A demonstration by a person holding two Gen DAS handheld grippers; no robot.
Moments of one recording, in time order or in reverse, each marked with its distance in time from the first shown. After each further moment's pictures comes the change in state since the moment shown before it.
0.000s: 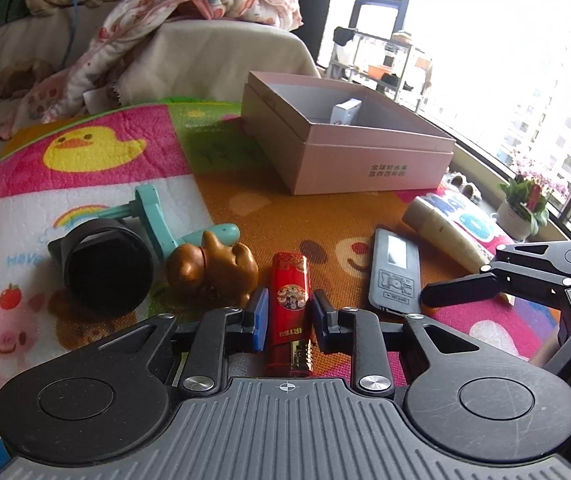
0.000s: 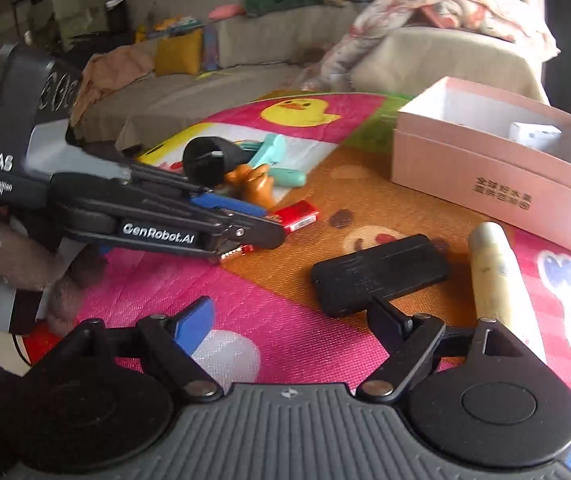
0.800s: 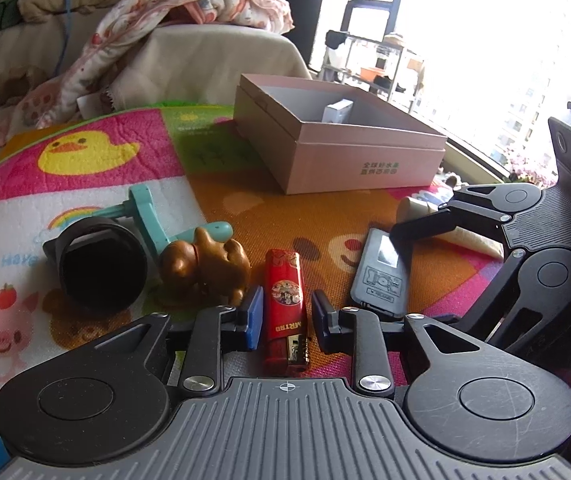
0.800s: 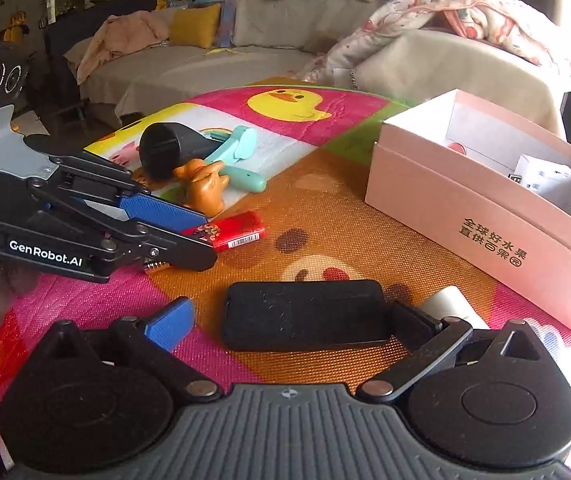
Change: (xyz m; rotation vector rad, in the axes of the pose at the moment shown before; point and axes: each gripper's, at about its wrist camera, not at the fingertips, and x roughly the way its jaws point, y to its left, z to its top) left arm -0.001 -0.006 -0.005 0.032 -0.013 -0.005; right arm 0.030 -0.035 0.025 -0.134 0.042 -0.020
